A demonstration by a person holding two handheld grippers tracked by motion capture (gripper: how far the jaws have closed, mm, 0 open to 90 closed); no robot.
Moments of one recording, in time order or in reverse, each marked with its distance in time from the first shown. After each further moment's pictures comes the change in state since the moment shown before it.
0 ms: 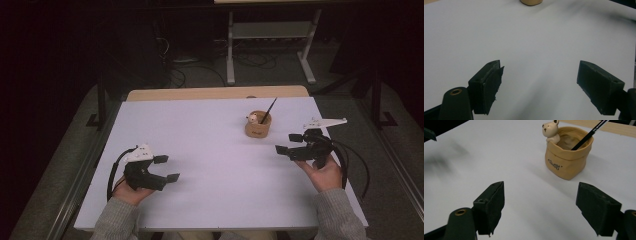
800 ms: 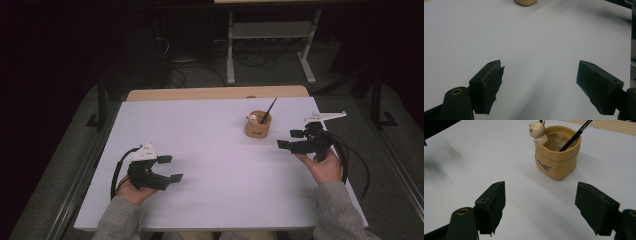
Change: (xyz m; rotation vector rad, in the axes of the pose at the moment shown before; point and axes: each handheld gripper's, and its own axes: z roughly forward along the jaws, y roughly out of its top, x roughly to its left) left arm -0.002 0.003 0.008 0.003 -0.034 0.014; right arm -0.019 0.009 0.006 0.029 -0.008 0.031
